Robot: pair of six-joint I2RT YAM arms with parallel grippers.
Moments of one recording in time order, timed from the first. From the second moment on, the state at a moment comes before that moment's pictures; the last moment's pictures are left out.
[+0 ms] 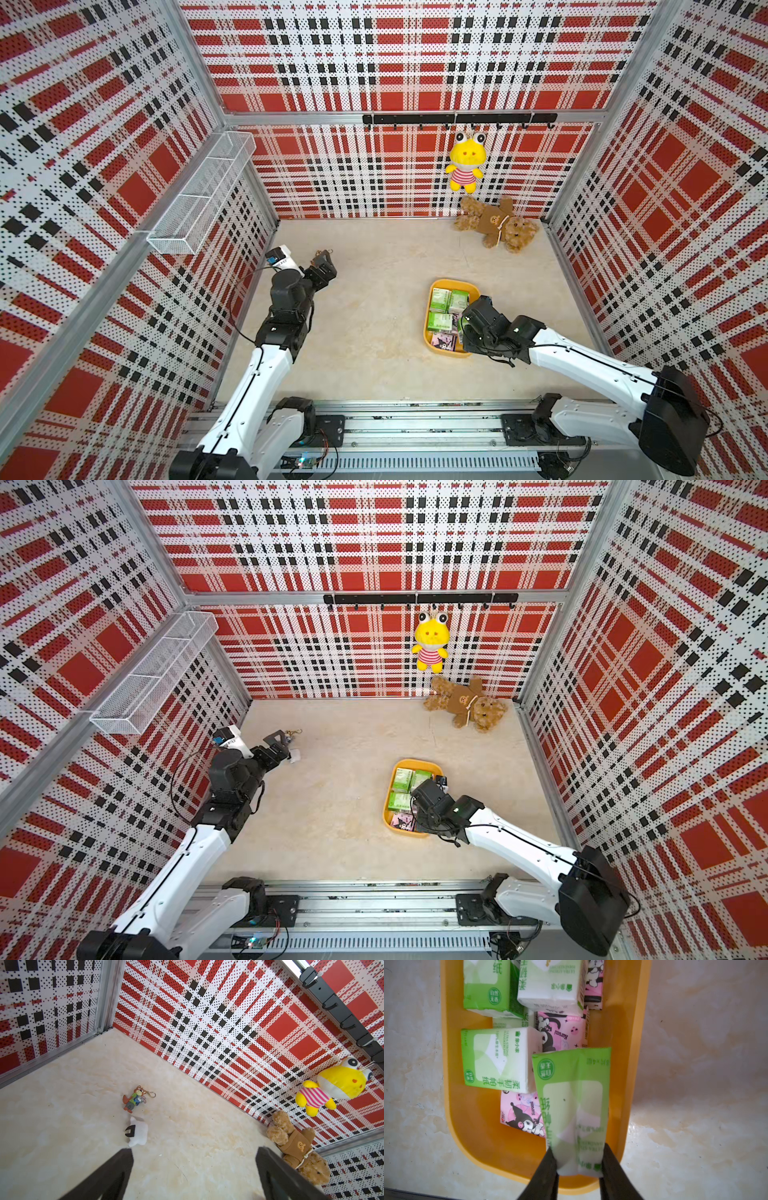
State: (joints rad) left arm -0.08 0.93 0.66 0.05 -0.11 -0.61; right arm 0.77 1.20 0.74 -0.69 0.15 0.87
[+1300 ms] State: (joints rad) left arm -0.02 0.94 0.74 0.02 -0.11 -0.56; right arm 0.77 1.26 1.03 -0.74 0.22 0.73
